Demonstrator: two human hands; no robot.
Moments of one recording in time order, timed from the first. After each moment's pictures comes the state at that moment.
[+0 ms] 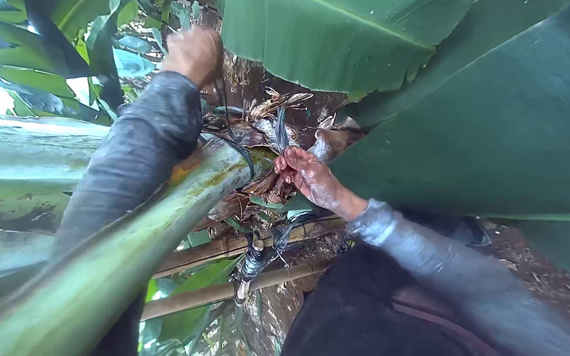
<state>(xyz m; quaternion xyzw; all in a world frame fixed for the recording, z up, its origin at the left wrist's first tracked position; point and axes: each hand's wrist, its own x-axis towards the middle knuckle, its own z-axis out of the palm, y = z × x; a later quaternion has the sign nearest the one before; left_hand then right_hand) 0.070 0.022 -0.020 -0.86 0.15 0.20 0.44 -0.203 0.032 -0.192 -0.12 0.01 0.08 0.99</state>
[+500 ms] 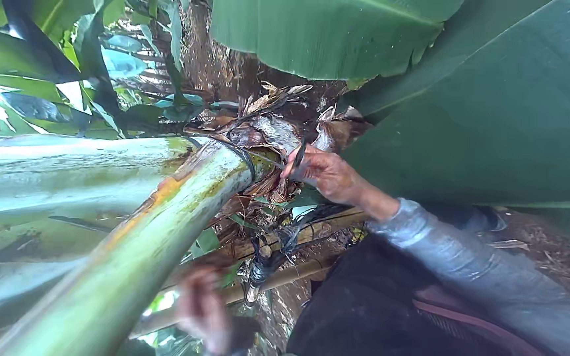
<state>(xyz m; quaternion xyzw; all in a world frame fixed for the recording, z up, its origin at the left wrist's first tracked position) -0.300 0.182 0.049 -0.94 0.15 -0.09 -0.28 -0.215 0.010 -0.214 -0.40 -0.10 -0.07 0.91</state>
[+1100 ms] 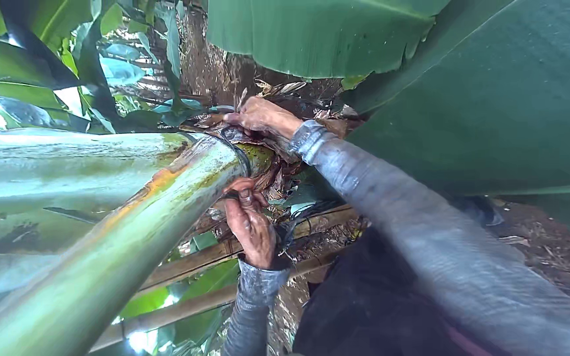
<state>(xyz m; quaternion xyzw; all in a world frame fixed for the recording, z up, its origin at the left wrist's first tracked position) -0.240 0.137 -0.060 -0.94 0.12 -0.08 -0.31 -0.045 0.044 -0.180 -0.60 -0.02 0.24 0.76</state>
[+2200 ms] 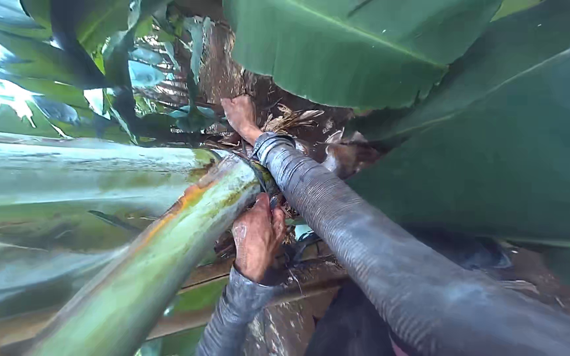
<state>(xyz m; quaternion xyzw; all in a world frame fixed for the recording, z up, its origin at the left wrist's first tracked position) -0.206 0.116 -0.026 -0.97 0.10 0.06 0.21 0.063 0.117 -0.138 -0.50 0.19 0.05 0.84</state>
